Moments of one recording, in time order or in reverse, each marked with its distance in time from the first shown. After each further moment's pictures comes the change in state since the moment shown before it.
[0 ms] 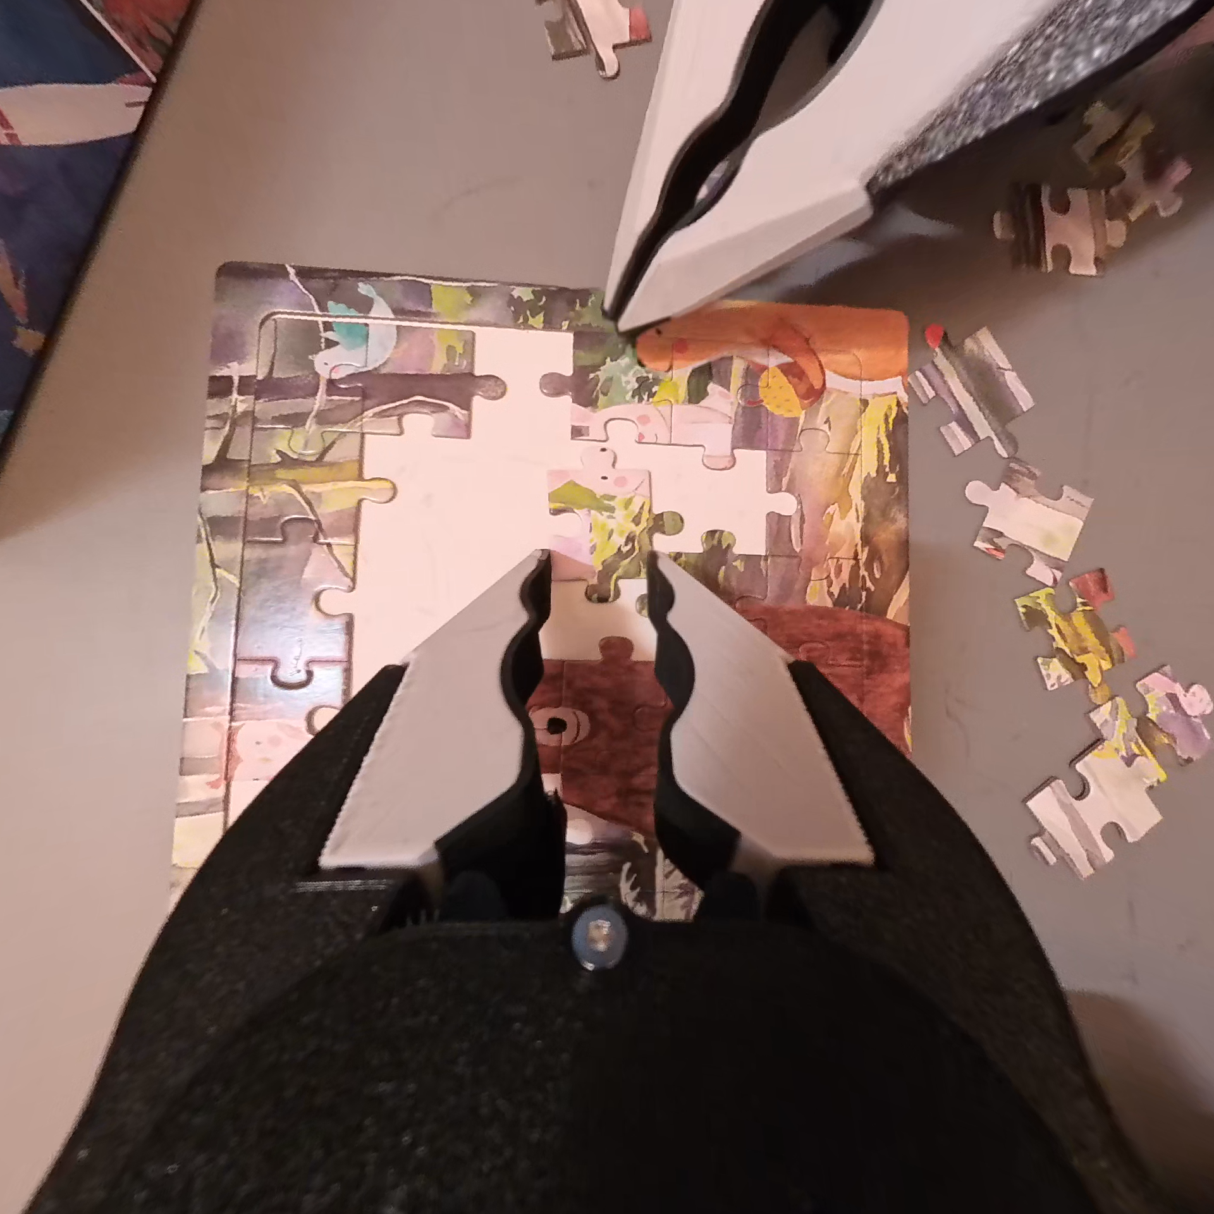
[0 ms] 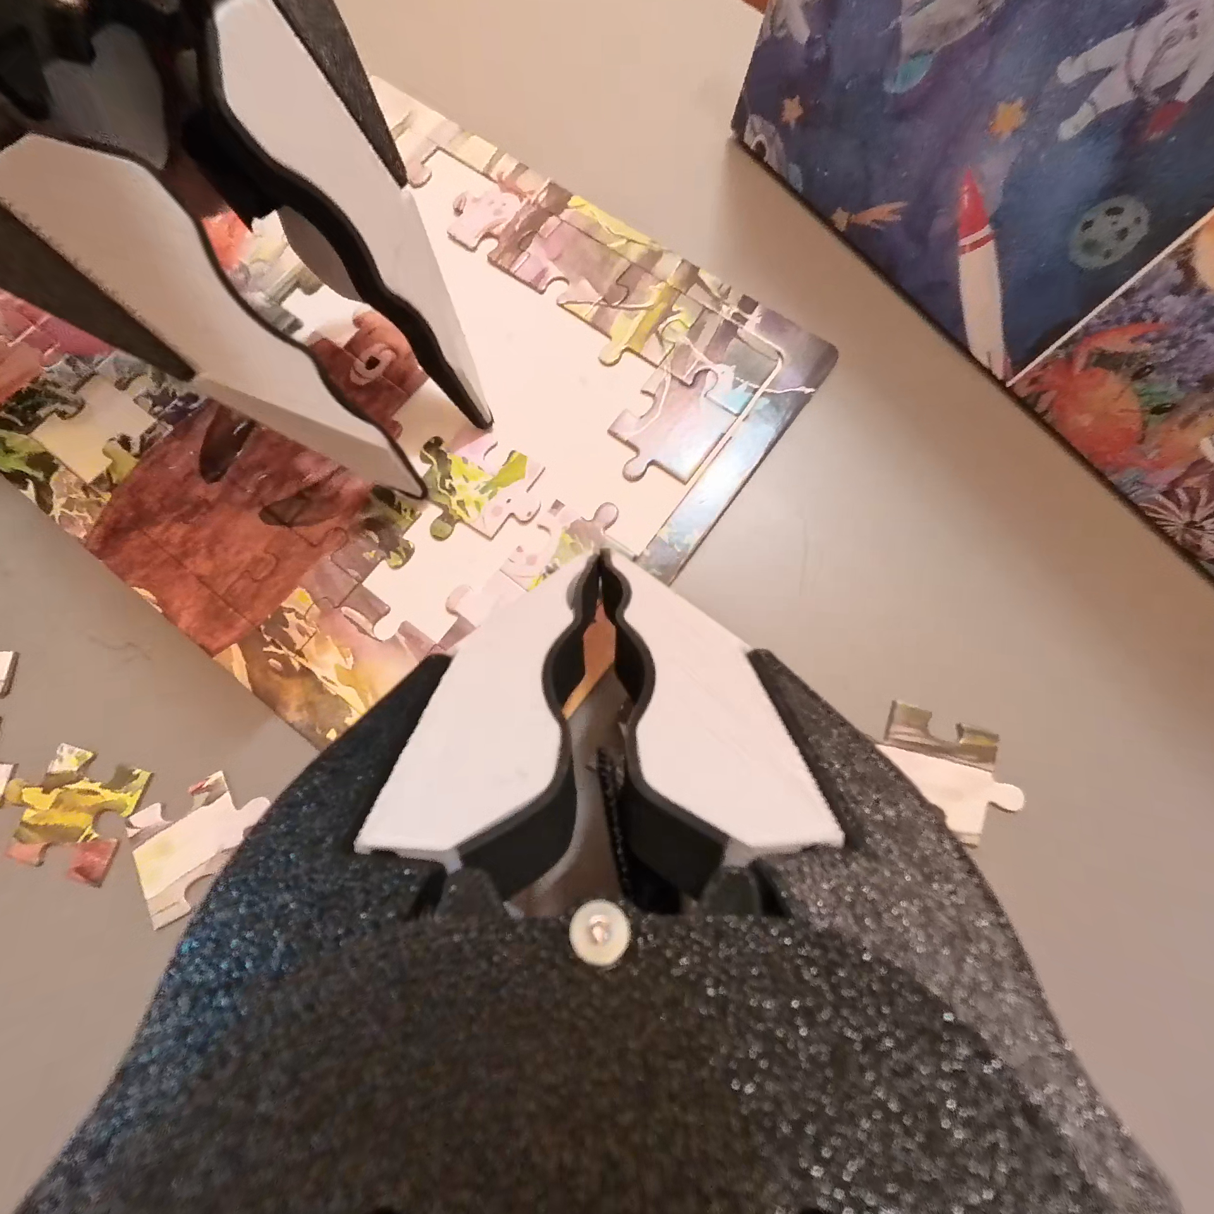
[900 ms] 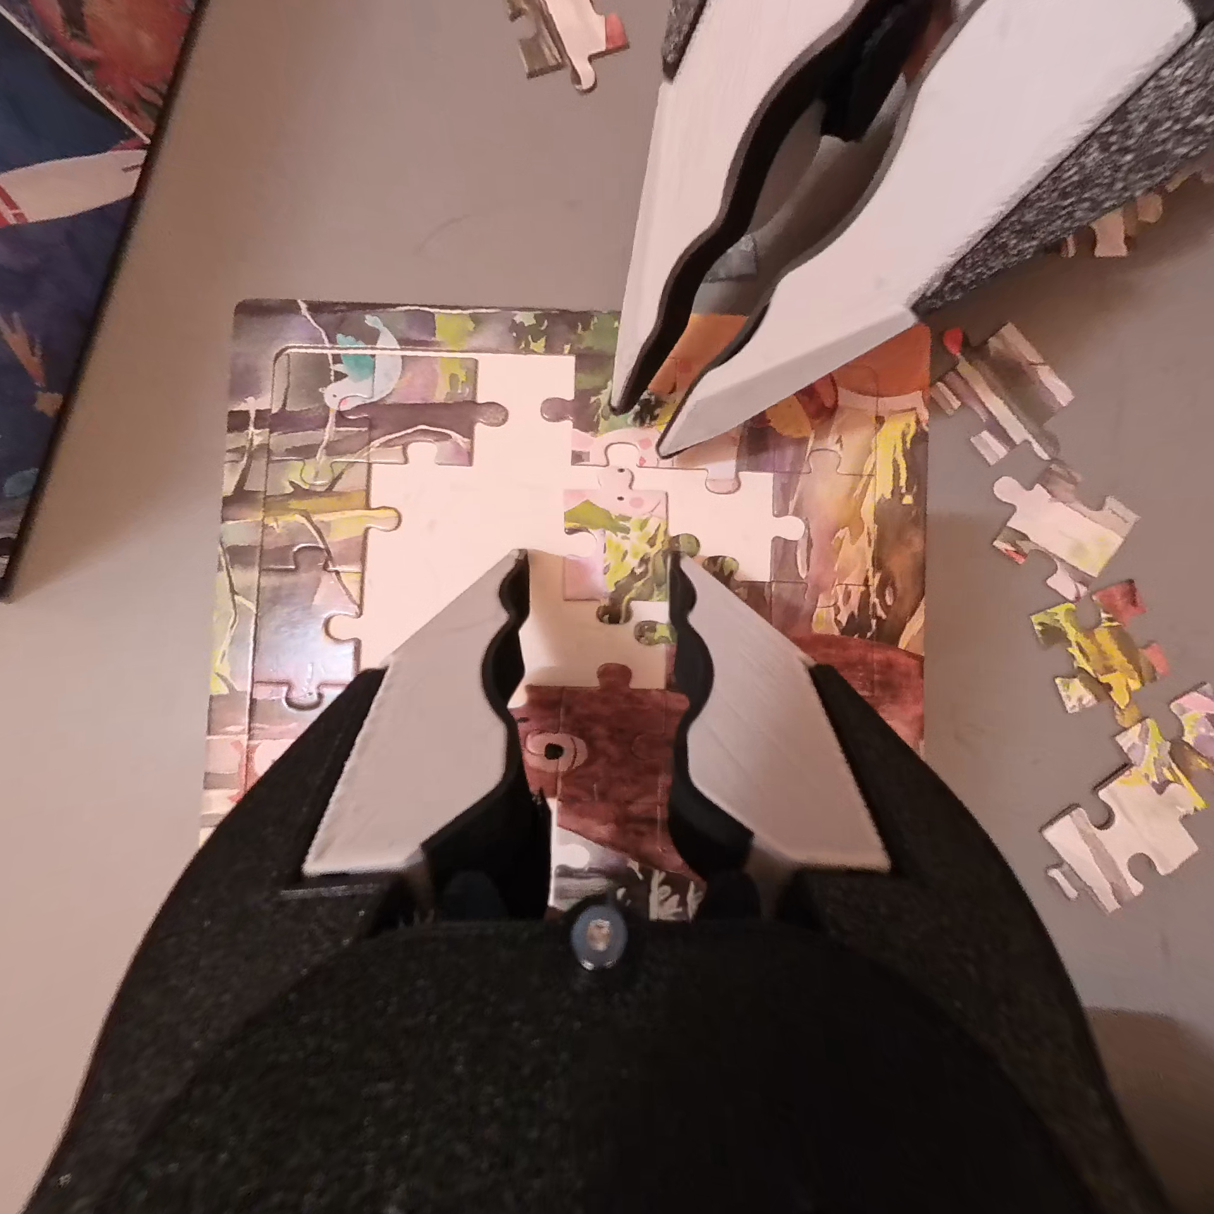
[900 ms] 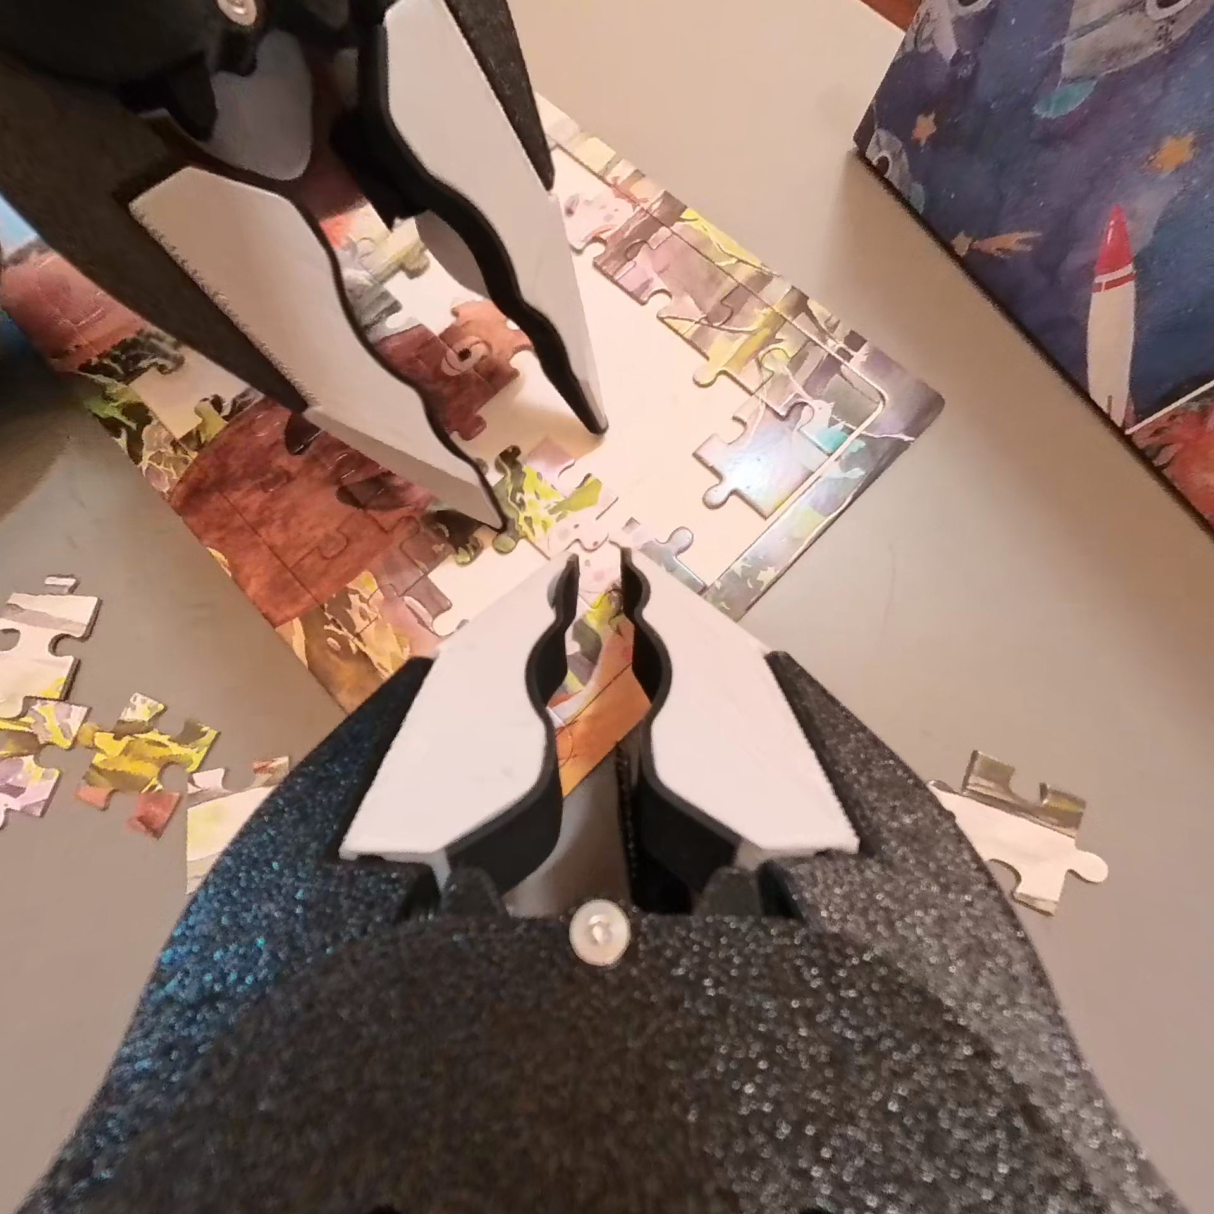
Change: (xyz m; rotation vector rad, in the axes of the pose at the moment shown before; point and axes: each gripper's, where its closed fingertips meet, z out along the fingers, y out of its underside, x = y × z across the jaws) left arm 0.004 -0.007 0.006 -0.023 -0.051 0.063; right arm -0.026 0.001 0.003 -0.005 -0.092 -0.072
